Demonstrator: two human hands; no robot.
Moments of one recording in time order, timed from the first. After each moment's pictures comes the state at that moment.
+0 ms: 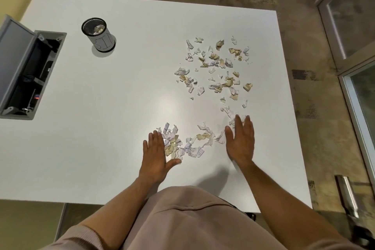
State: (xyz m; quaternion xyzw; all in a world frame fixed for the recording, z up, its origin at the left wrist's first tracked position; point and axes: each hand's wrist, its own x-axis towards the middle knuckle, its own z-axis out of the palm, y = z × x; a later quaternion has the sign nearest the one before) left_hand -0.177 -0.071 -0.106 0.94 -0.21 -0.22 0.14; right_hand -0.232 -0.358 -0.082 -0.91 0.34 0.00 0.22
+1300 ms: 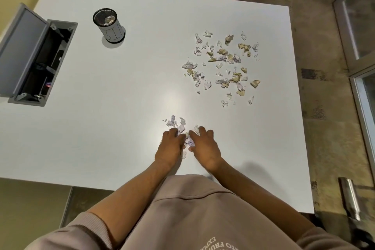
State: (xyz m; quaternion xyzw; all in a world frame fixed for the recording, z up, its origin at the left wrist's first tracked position) left_hand -0.177 -0.114 -0.068 0.92 -0.13 -0.24 0.27; right_hand -0.216 -0.253 -0.077 -0.96 0.08 0.19 0.17
